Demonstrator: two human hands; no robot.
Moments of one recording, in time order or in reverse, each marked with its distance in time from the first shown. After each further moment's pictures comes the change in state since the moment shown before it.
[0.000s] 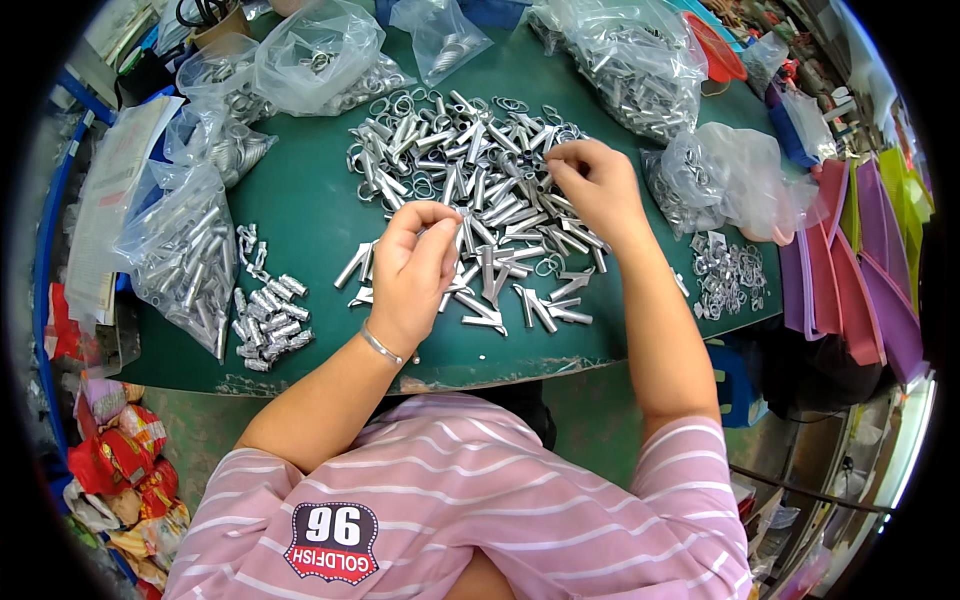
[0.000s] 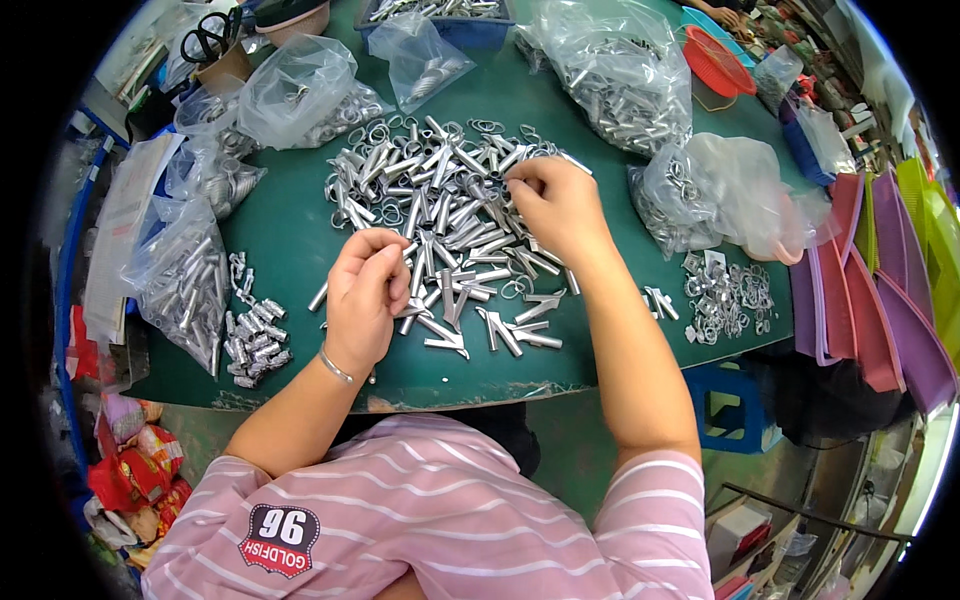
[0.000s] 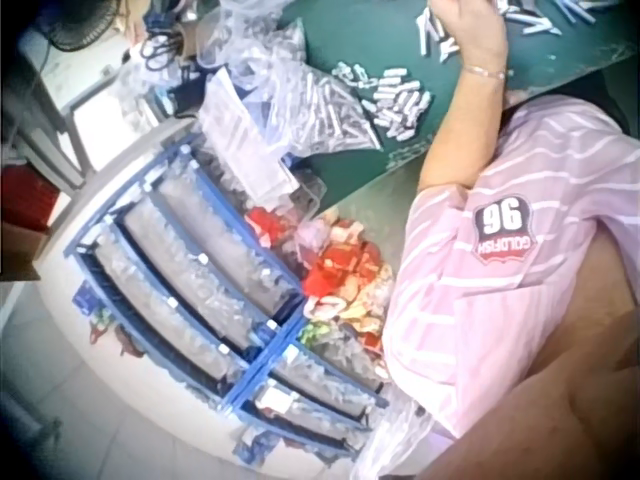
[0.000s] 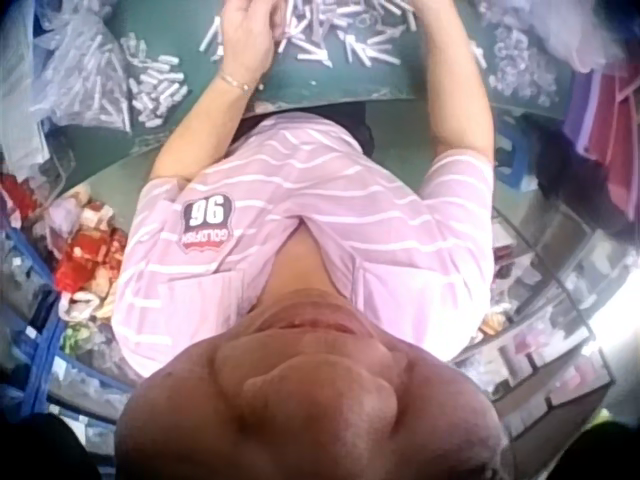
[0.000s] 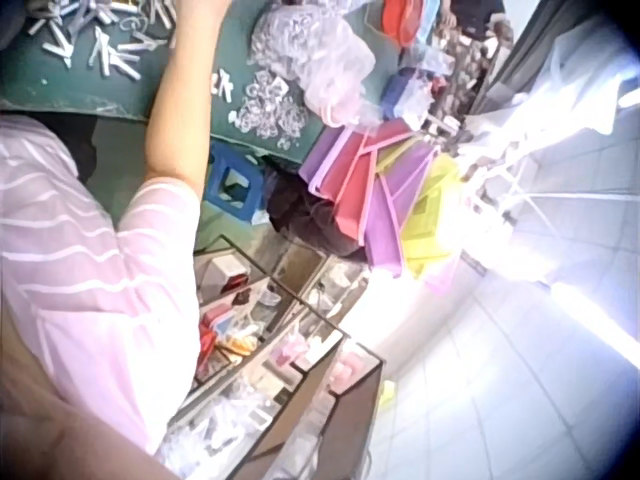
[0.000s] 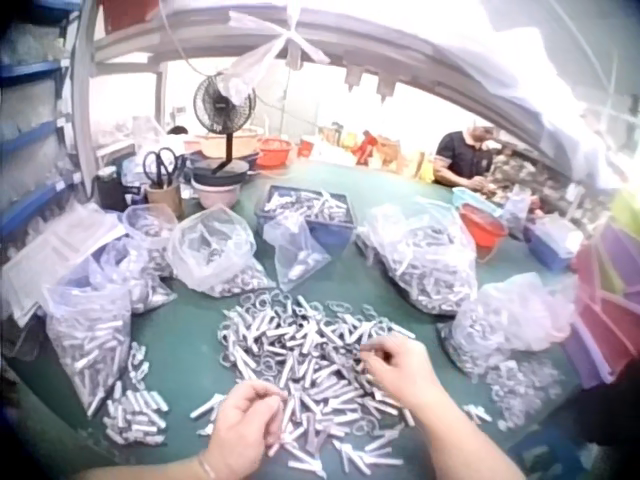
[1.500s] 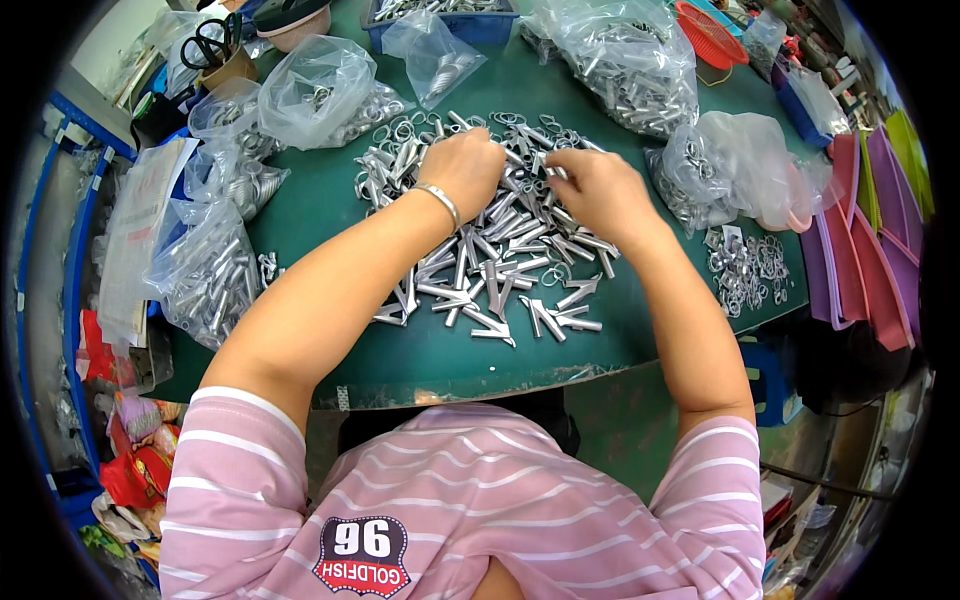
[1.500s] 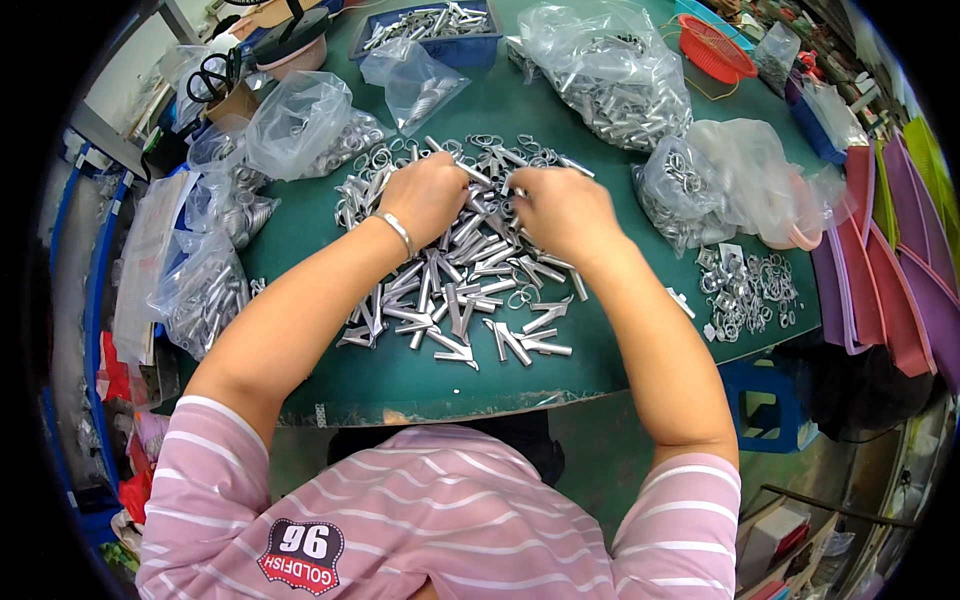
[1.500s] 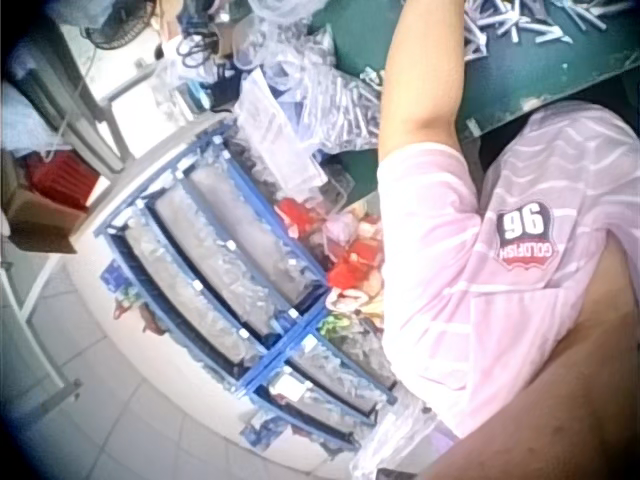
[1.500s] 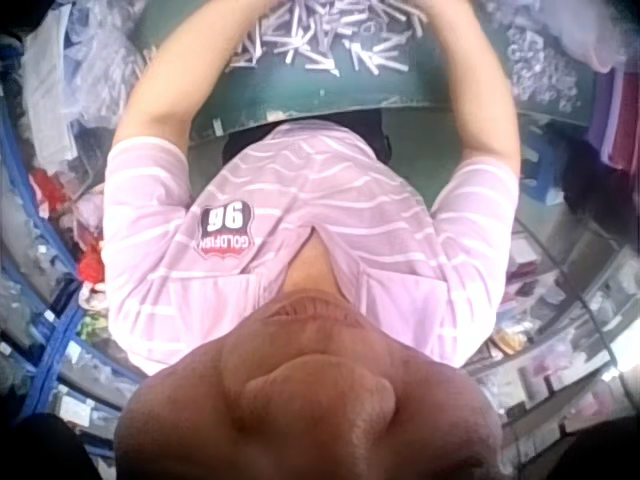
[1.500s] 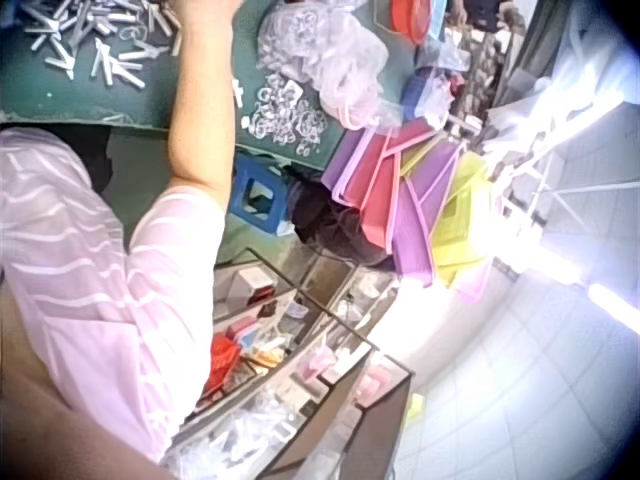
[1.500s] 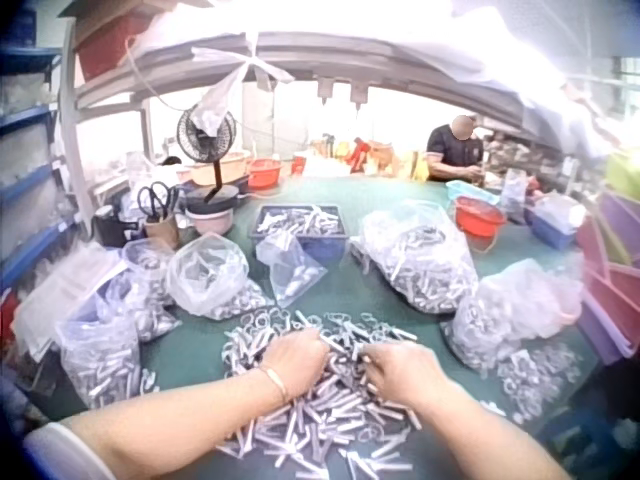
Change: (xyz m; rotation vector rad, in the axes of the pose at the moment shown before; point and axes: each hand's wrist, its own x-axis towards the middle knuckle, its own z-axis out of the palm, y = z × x) left_hand 0.129 0.005 0.029 1.959 -0.328 0.483; right_hand 0.003 -0.015 -0.019 -0.490 -0.199 -0.013
